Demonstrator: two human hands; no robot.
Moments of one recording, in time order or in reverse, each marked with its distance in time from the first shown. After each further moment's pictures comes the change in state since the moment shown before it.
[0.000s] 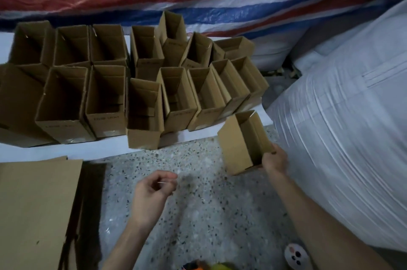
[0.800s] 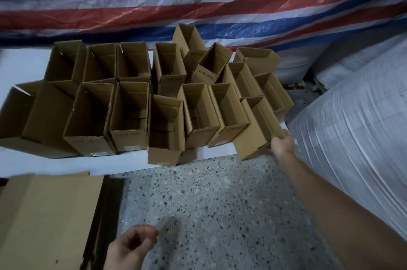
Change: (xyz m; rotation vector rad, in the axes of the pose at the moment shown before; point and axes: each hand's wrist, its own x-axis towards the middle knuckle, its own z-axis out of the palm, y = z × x) left_hand -0.016 -0.053 -0.076 -0.011 0.188 -0.184; right_hand 0.067 -0.082 0.057 0.153 -0.114 0.001
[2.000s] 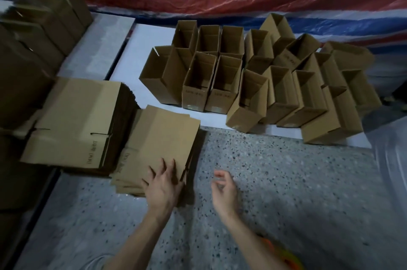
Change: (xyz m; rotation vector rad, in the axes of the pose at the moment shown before) left_hand -0.032 -0.052 -0.123 1.068 0.325 0.009; right_hand -0.395 0.126 0.117 -0.099 -0.698 -0.366
